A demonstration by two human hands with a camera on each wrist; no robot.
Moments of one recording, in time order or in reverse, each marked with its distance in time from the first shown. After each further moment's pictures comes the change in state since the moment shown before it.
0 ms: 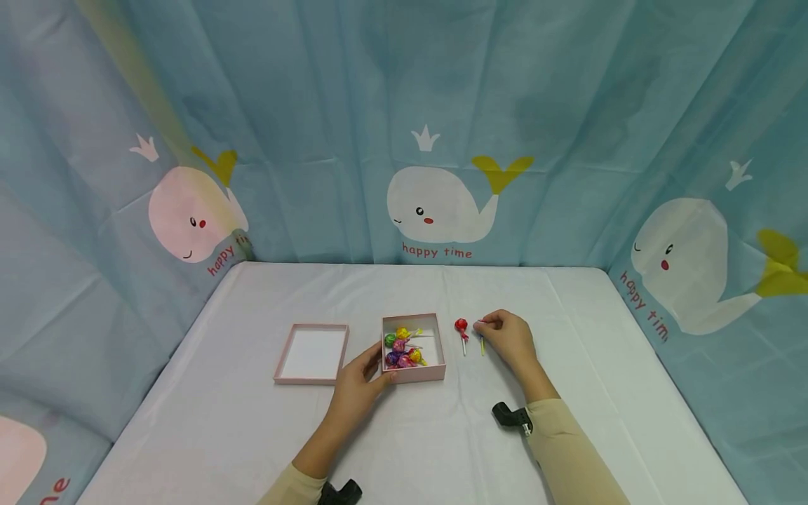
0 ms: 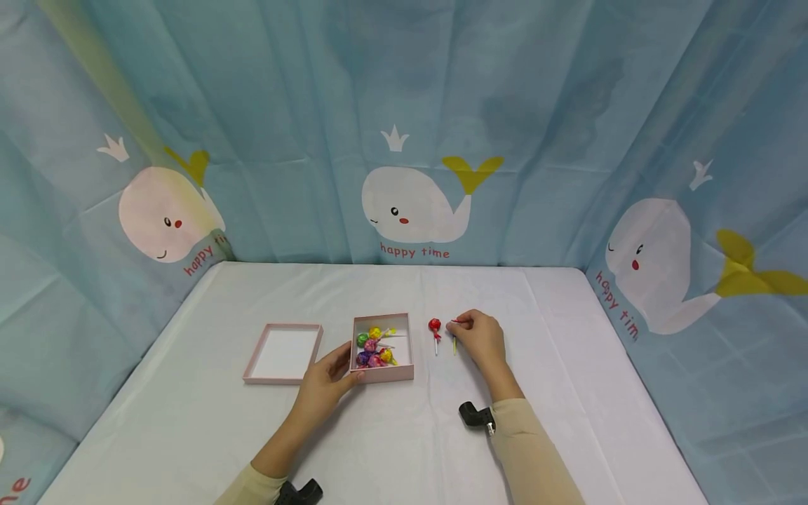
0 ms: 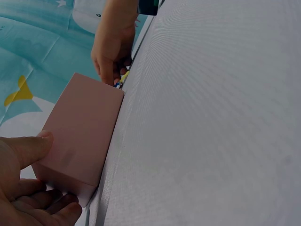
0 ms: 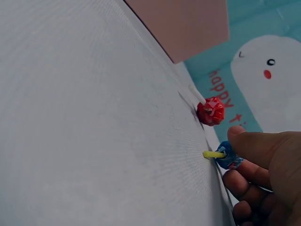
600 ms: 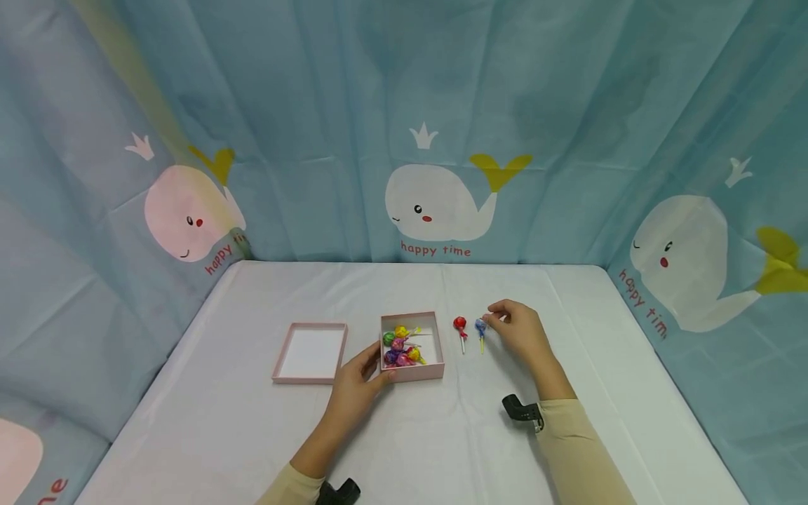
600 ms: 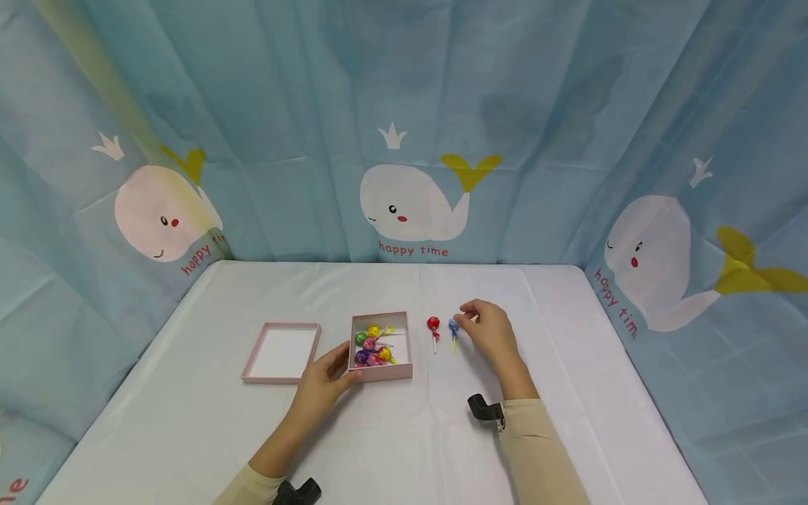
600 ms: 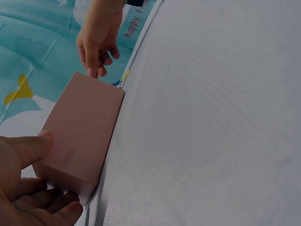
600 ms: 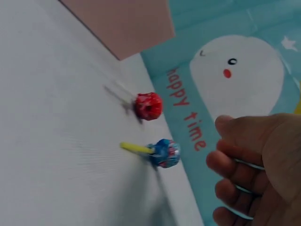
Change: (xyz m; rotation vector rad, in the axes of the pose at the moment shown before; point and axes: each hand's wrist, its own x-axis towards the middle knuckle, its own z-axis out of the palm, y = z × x) left_hand -0.001 0.000 -0.001 0.011 -0.004 -0.007; right_hand -0.002 -0.015 -0.035 -0.064 -0.059 -0.142
